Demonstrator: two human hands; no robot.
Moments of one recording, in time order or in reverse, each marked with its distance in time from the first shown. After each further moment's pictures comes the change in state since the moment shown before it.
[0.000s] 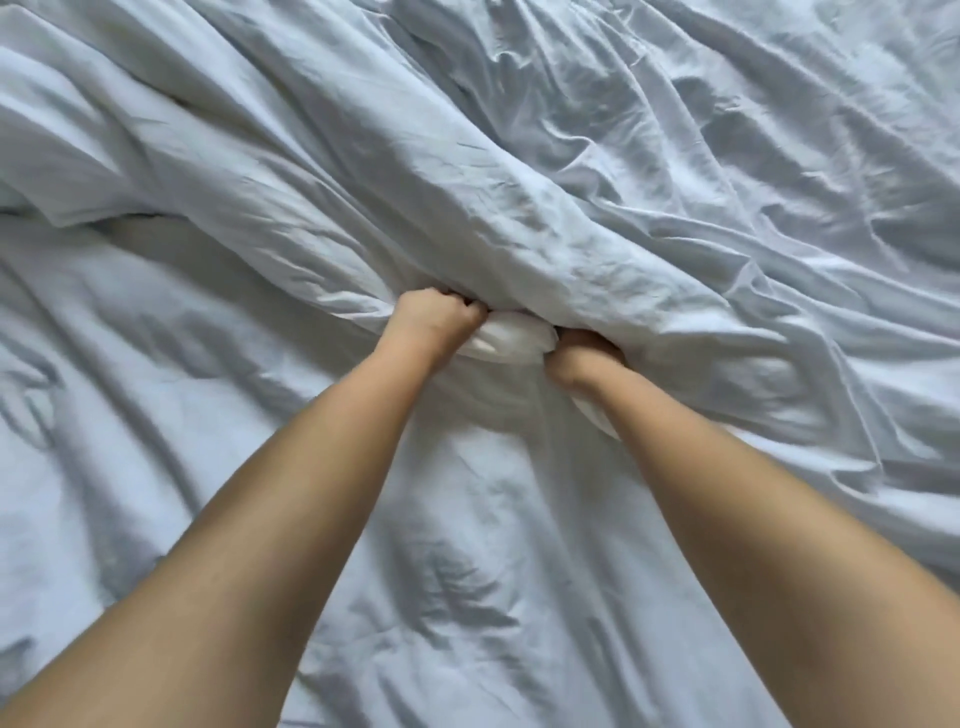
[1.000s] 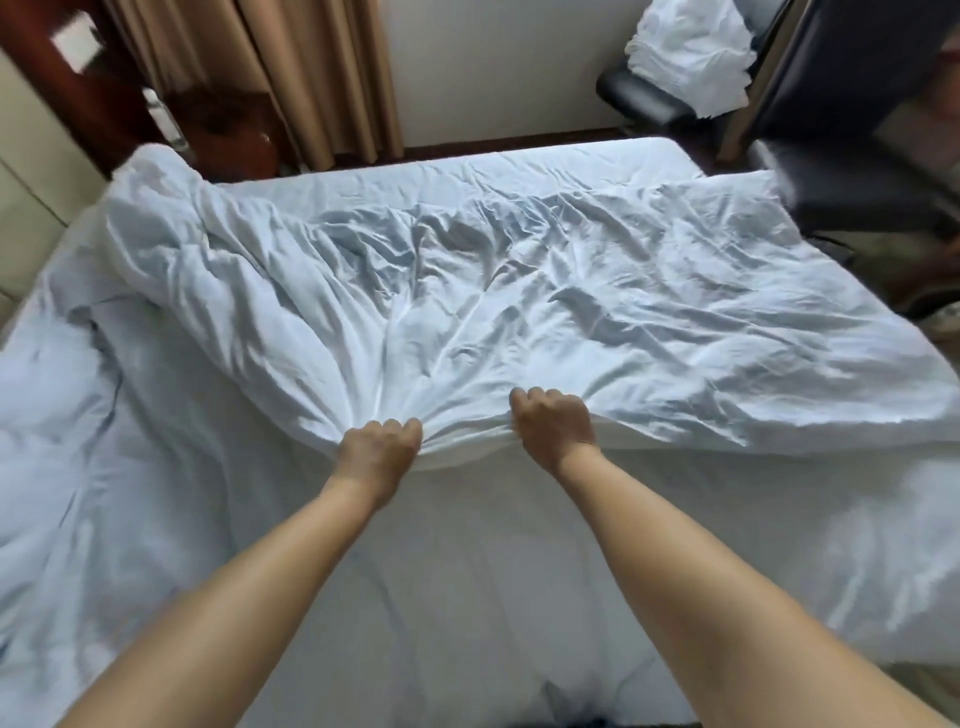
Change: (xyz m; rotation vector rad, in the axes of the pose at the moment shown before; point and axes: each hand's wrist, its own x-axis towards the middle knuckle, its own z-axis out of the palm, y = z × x) left_hand -0.428 0.102 -0.085 -0.007 0.208 -0.234; right_hand -0.391 -0.024 0.016 -0.459 0.685 -0.503
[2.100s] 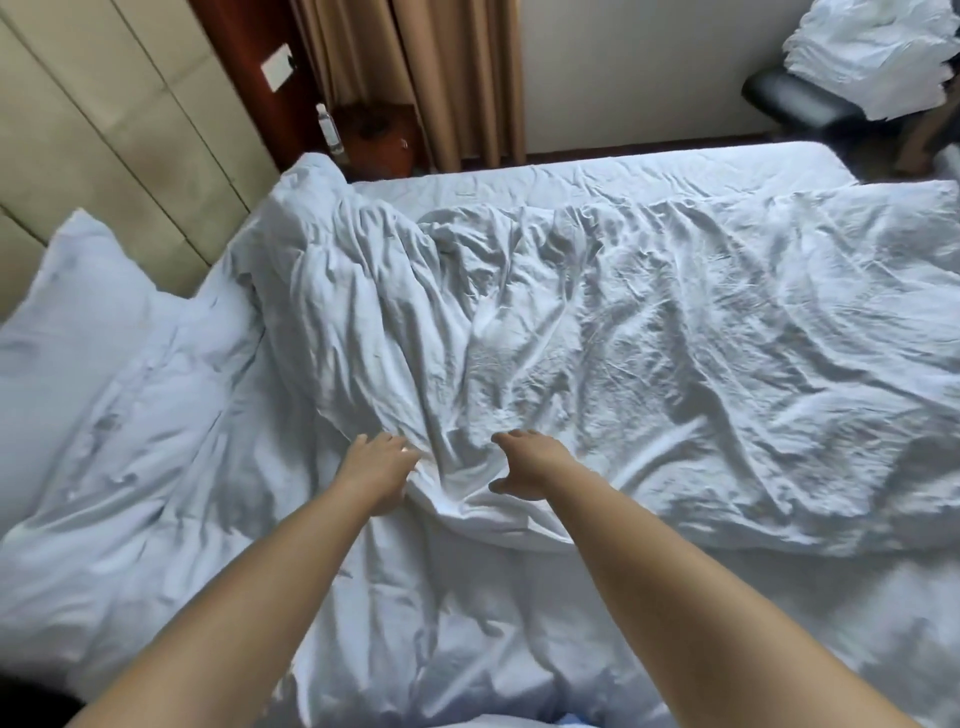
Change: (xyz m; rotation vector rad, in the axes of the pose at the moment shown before) left_hand -0.076 0.004 0.010 -0.019 -0.492 -0.216; right_hand -0.026 -0.043 0.017 0.339 -0.637 -0.250
